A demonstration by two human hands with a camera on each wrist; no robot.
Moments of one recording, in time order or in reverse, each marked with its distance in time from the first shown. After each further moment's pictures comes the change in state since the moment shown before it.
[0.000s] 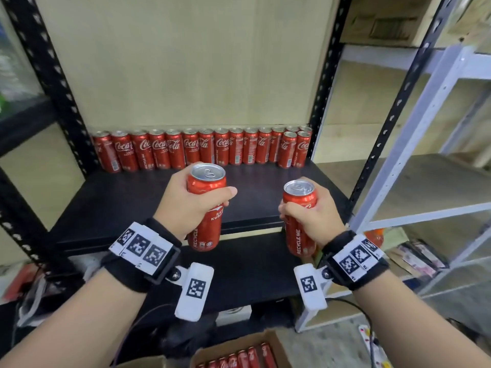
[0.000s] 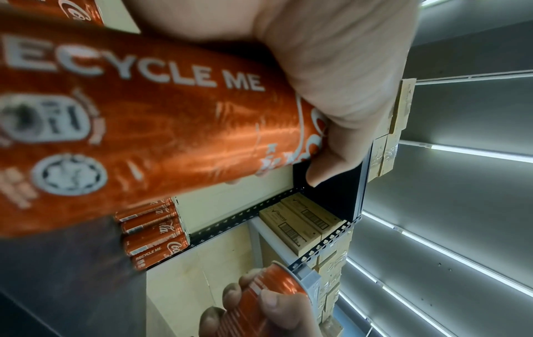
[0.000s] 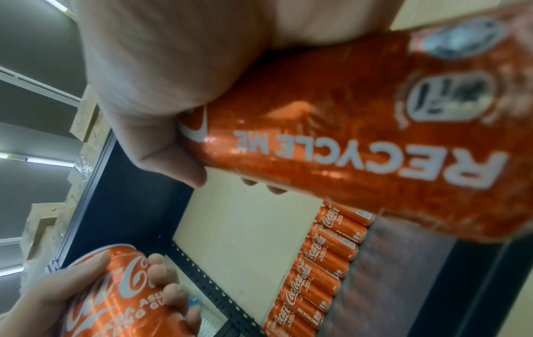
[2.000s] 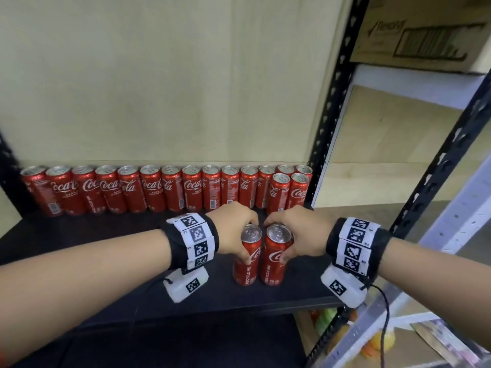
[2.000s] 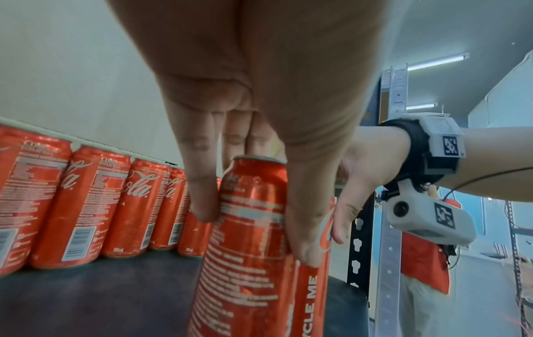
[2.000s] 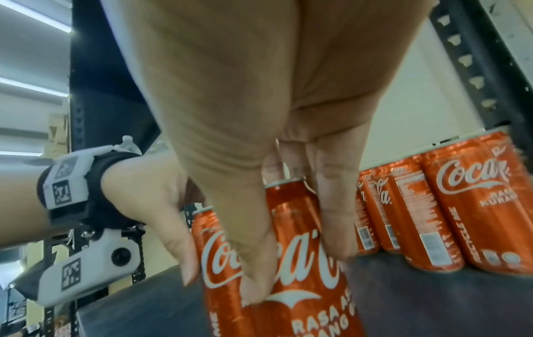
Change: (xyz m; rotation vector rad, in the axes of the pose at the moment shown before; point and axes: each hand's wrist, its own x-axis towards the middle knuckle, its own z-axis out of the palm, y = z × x) left_hand 0.252 -0.095 0.146 1.173 -0.699 0.020; right_hand 0.247 0.078 -0.098 -1.038 -0.837 -0.046
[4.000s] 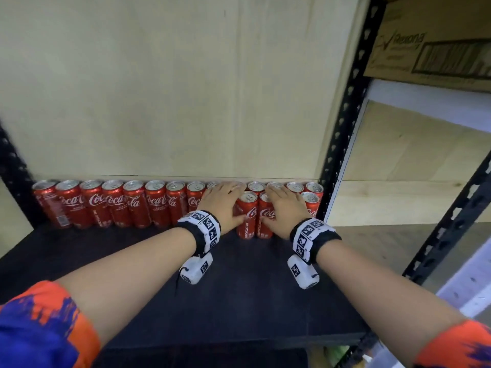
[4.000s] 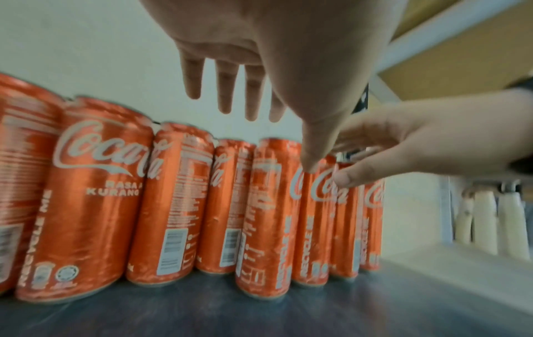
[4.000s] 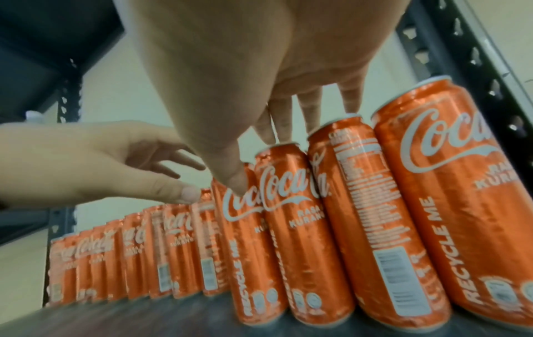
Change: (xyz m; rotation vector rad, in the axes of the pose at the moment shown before) left_hand 0.085 -0.081 0.002 0.252 0.422 -0.239; right_hand 0.131 0.054 0.015 -0.121 0.433 0.182
